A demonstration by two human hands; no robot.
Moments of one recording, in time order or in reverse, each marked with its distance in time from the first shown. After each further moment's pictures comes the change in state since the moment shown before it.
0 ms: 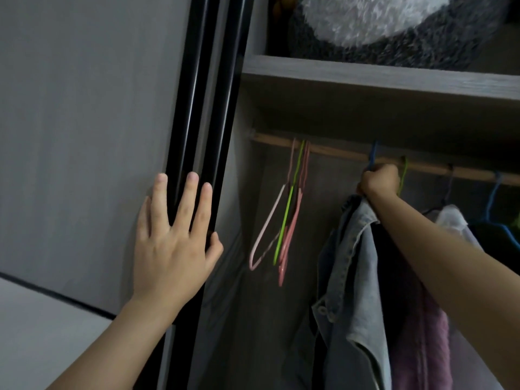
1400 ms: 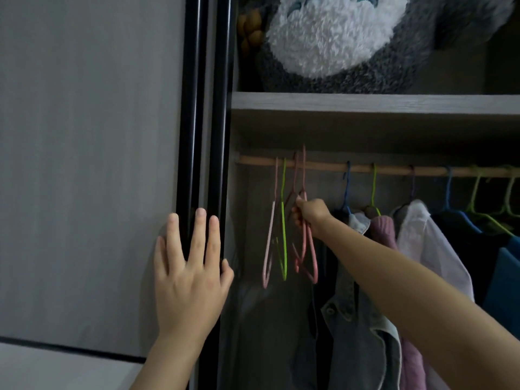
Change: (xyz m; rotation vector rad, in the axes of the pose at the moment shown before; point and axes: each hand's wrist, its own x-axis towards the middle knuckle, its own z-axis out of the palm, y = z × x) left_hand -0.003 -0.001 0.004 -0.089 0.018 0.000; right_hand -0.092 -0.029 0.040 0.532 -0.466 0.296
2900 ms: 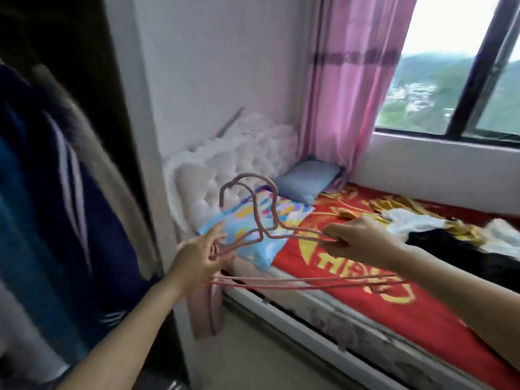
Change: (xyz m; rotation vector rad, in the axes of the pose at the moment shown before) left_hand -0.158 0.526 -0.413 -1.692 -1.237 0.515; right_hand -0.711 -0.027 -0.600 -1.773 0.198 -0.159
